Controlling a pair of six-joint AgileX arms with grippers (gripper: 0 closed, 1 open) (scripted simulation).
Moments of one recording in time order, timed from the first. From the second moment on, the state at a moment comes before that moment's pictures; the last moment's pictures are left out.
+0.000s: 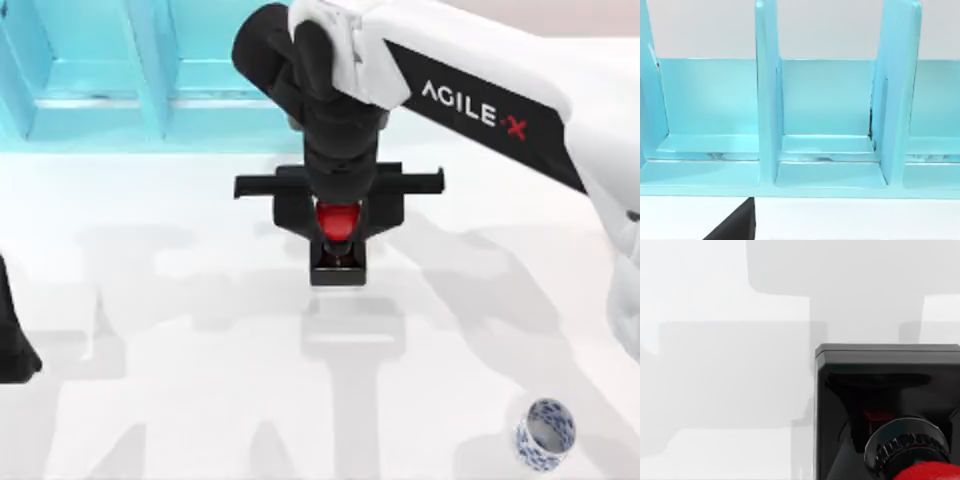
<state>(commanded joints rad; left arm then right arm) 0.00 0.00 0.00 0.00 0.00 0.00 0.72 2.39 2.20 -1.32 0.07 0.74</state>
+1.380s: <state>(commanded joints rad) 0.00 0.00 0.00 0.00 0.00 0.00 0.18 1.77 1.57 -1.28 0.01 0.19</state>
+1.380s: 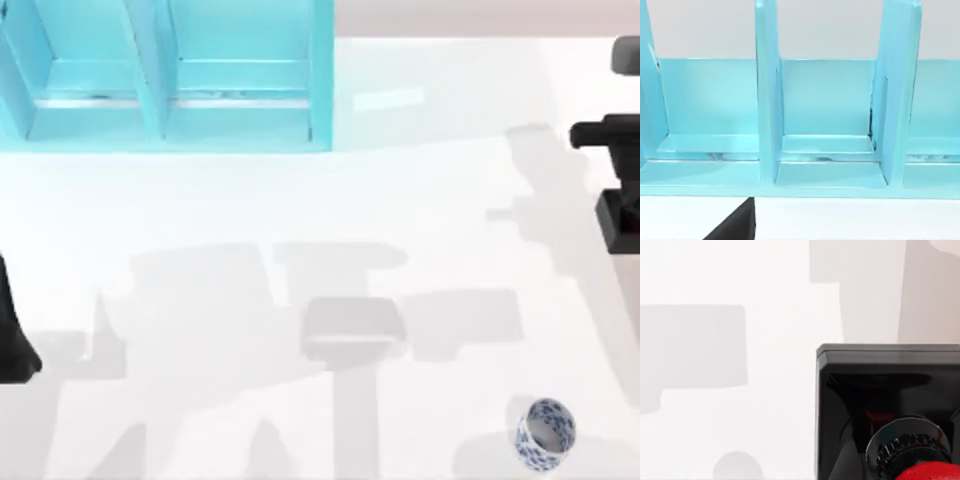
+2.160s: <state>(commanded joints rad) 0.00 0.00 0.00 0.00 0.00 0.00 0.18 1.80 1.37 -1.04 0.01 0.19</state>
